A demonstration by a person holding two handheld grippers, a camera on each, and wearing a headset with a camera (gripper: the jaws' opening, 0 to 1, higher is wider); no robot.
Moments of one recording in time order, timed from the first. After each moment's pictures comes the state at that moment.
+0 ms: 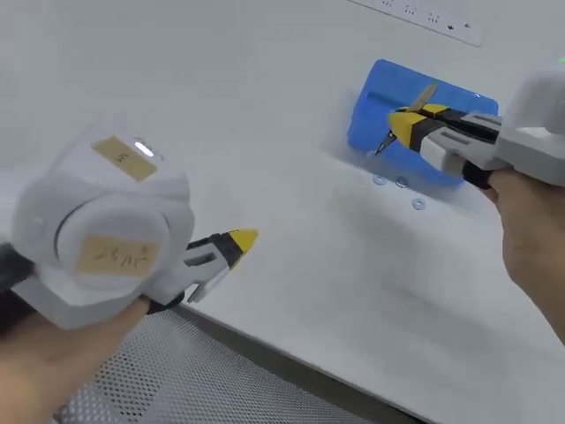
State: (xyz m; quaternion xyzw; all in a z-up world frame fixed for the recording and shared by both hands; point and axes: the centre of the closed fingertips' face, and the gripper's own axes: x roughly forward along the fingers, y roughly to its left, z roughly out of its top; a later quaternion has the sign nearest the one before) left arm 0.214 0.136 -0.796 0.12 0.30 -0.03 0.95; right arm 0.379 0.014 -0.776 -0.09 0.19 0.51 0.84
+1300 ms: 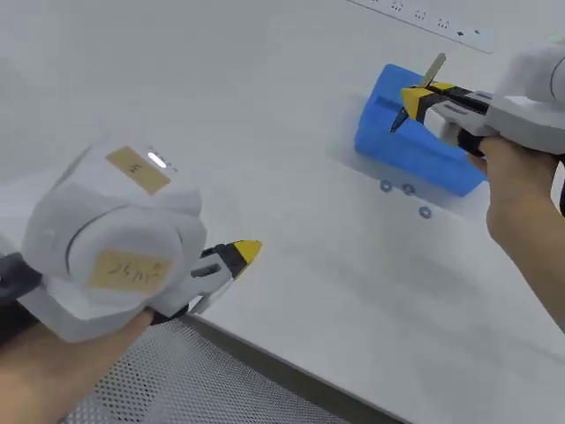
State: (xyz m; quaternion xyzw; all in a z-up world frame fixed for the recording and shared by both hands) left arm 0.214 0.136 -0.800 0.13 0.31 -0.04 0.94; right arm 0.439 0.027 -0.803 -0.09 0.20 0.47 0.86
